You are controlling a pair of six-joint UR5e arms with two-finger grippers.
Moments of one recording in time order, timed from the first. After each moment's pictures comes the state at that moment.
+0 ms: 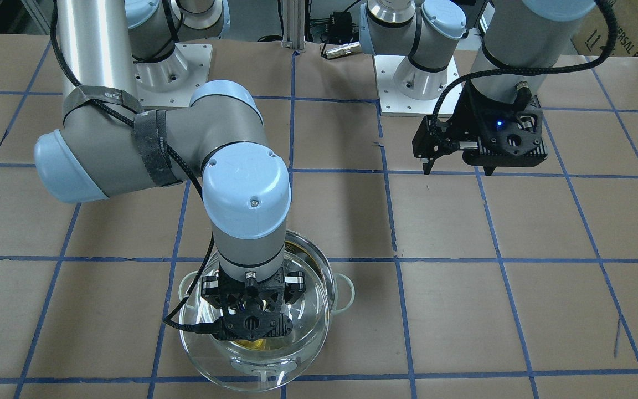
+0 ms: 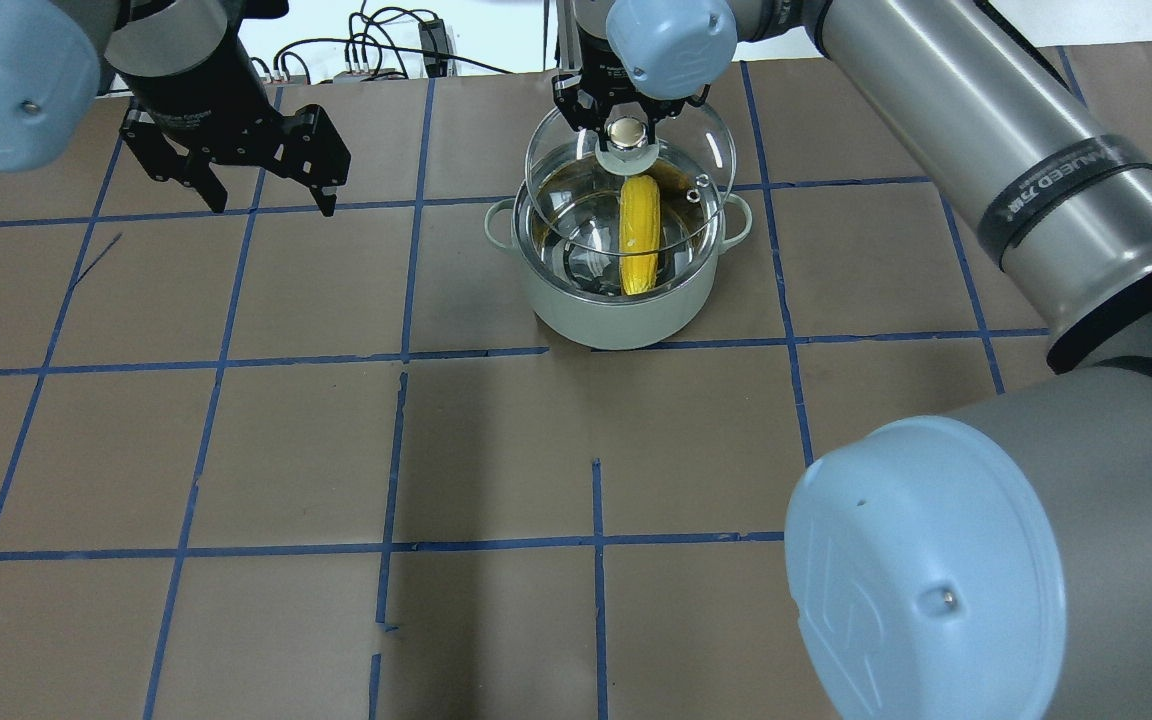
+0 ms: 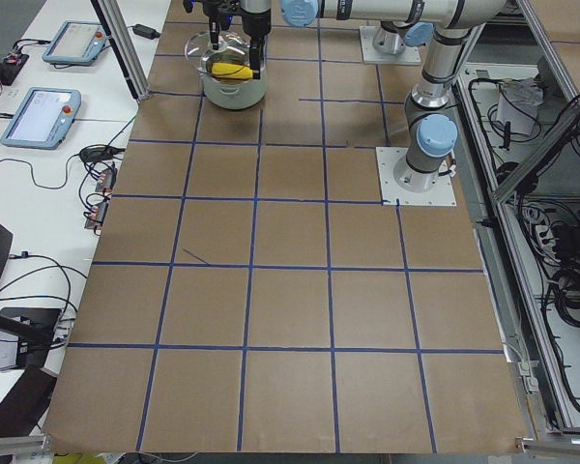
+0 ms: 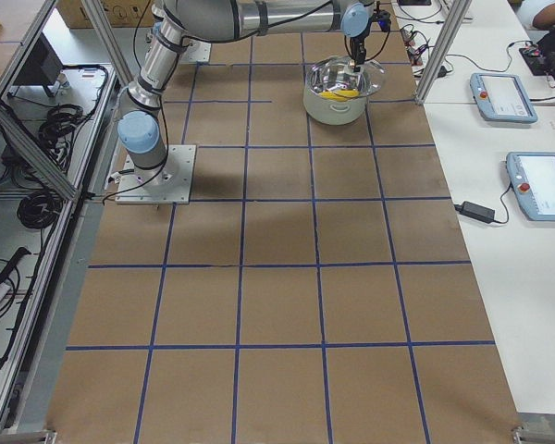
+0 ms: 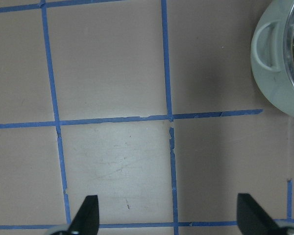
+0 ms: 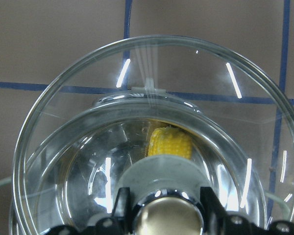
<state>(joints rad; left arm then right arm) -1.58 -1.67 -1.47 -1.56 1.63 0.04 1.86 -0.92 1.02 -1.76 -1.64 0.22</state>
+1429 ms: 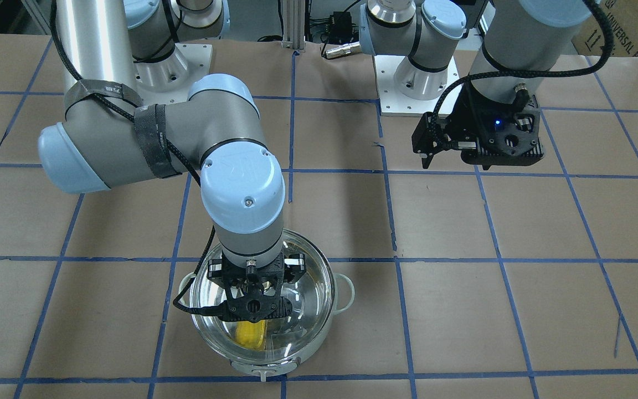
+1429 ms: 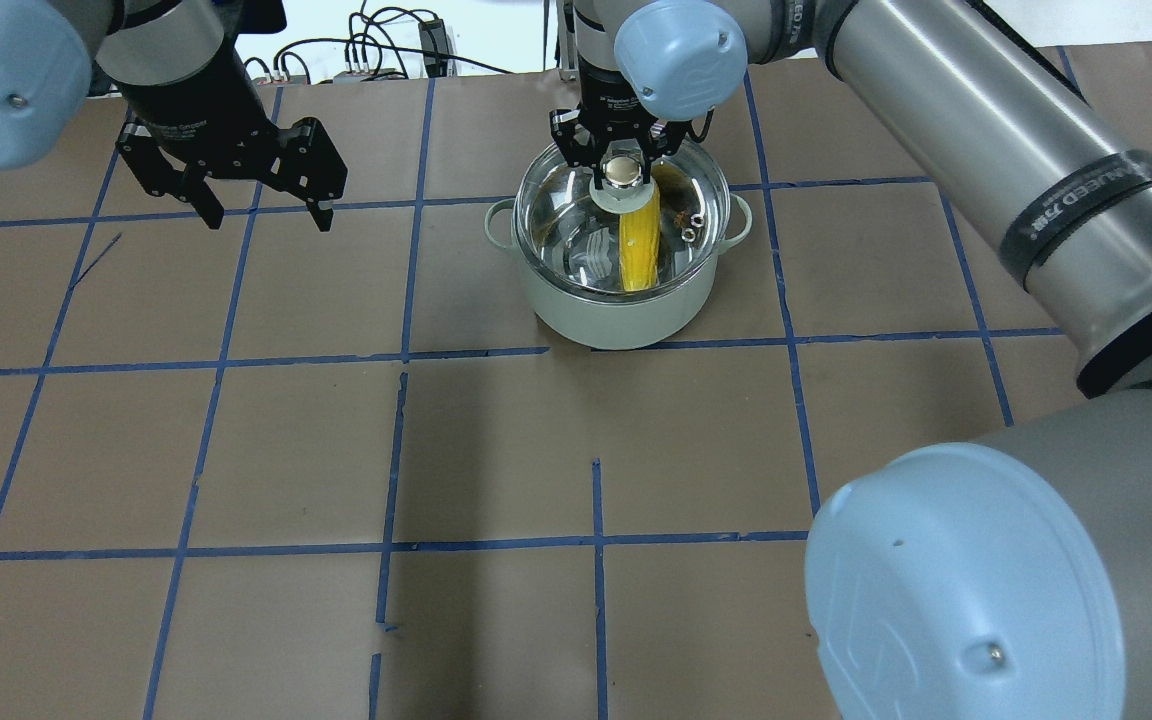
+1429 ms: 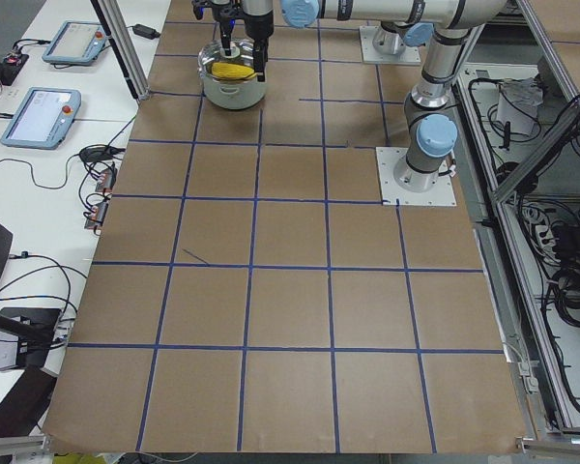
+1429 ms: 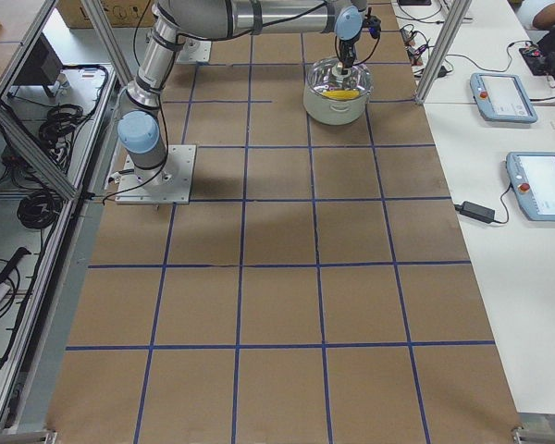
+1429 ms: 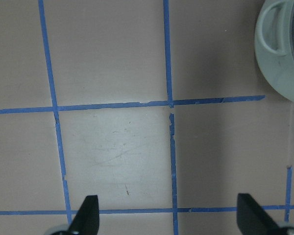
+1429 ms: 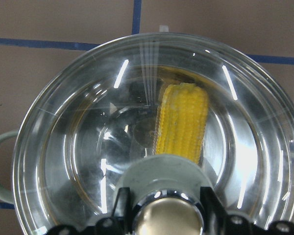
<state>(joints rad) -1.57 -1.67 -1.47 -1.61 1.63 0.04 1.86 -0.96 1.11 -1.73 -1.59 0.21</state>
